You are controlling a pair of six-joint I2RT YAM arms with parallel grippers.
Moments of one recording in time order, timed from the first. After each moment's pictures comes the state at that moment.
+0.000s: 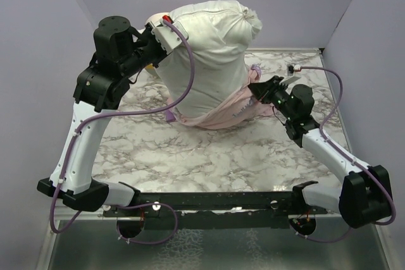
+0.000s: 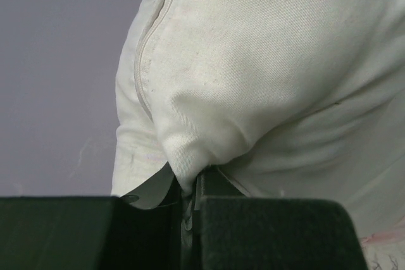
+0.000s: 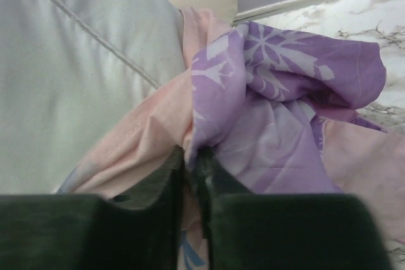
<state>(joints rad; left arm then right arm) -0.43 1.35 1.94 -0.73 0.25 0.65 0.28 1.18 0.69 0.46 -0.23 0.62</state>
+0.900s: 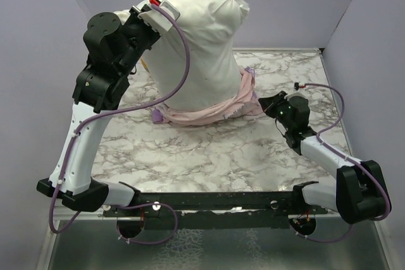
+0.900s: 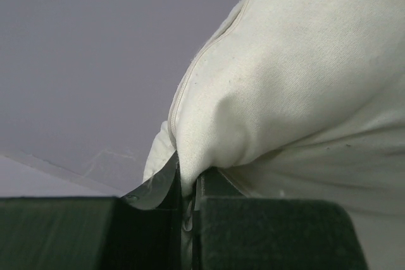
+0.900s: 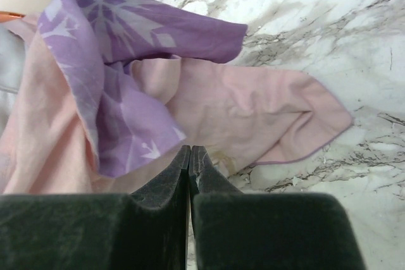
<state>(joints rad) -0.44 1.35 1.95 -0.51 -0.04 0.68 0.22 1.22 0.50 0.48 -0.04 0.73</state>
